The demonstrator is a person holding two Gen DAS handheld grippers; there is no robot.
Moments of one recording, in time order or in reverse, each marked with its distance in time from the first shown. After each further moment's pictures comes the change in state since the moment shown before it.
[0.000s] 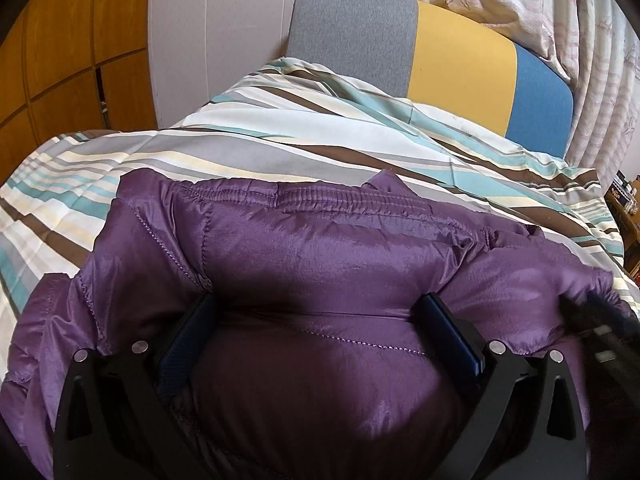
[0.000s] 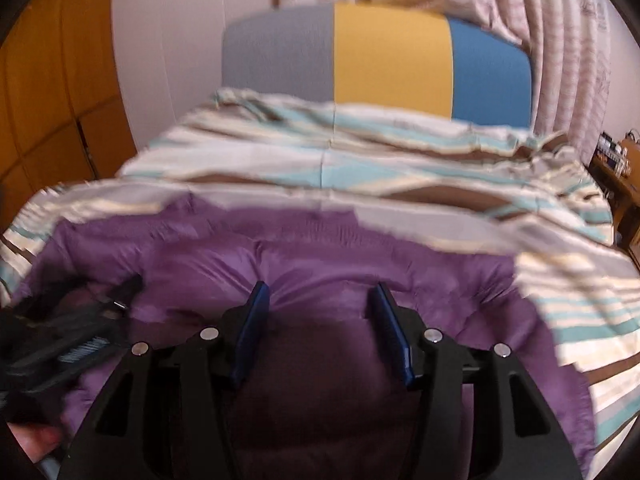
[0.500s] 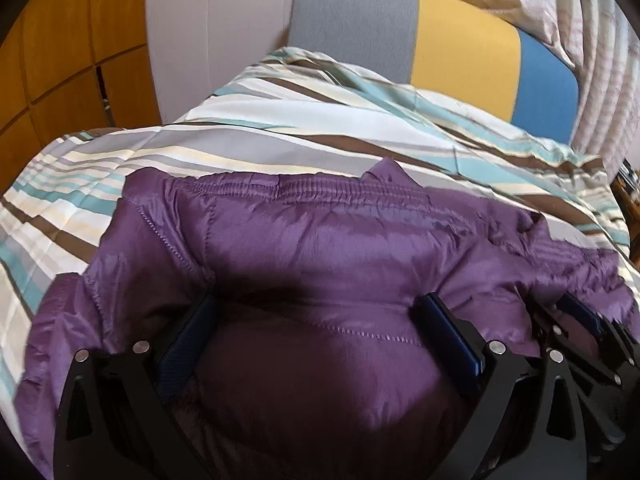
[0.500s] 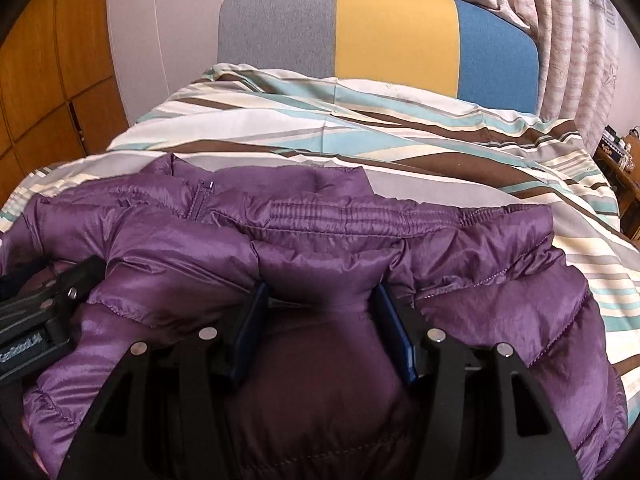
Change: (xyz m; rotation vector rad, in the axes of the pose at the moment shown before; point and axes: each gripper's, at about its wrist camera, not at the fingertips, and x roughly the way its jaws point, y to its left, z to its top) left arm -0.009 -0.003 0.005 0.036 0.073 0.014; right arm 0.029 -0.001 -0.012 -0.001 0.036 0.002
